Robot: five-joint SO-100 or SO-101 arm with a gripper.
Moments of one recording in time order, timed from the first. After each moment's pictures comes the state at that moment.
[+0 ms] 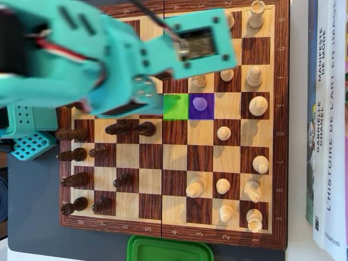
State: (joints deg) arm -10.9 92.1 92.7 71.8 87.4
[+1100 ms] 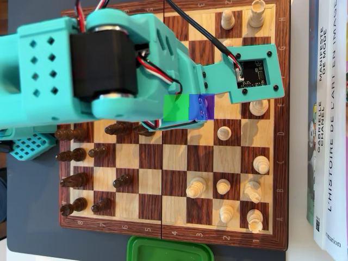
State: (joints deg) arm -7.0 70.9 73.1 77.3 87.4
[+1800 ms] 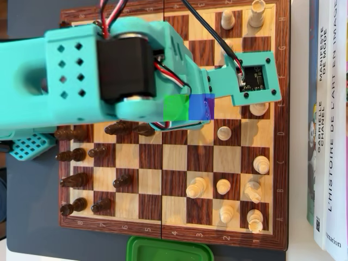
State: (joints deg) arm -6.9 67.0 72.8 77.3 87.4
